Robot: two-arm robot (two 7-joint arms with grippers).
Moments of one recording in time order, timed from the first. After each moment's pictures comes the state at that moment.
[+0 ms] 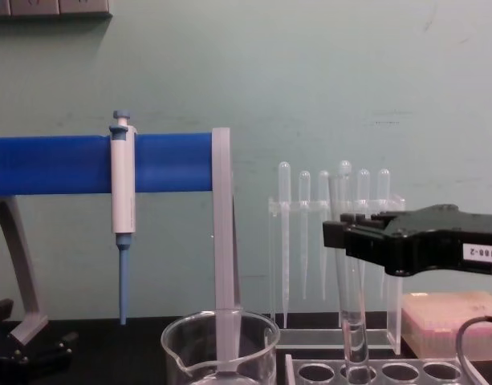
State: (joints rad) left arm -0.20 0.60 0.45 -1.41 -0.25 -0.12 0.03; right arm 0.21 0.53 -0.40 -1.76 0.44 0.17 0.40
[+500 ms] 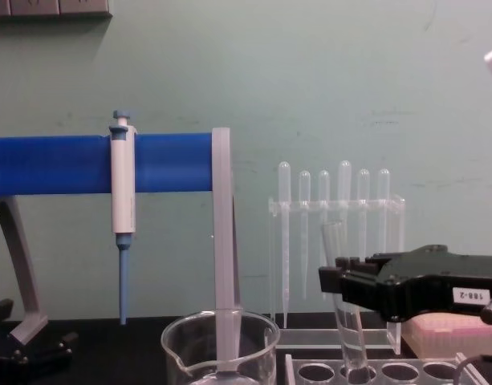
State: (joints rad) left arm -0.20 0.60 0.45 -1.41 -0.25 -0.12 0.03; right arm 0.24 0.52 -0.42 -1.69 0.41 0.19 0.42
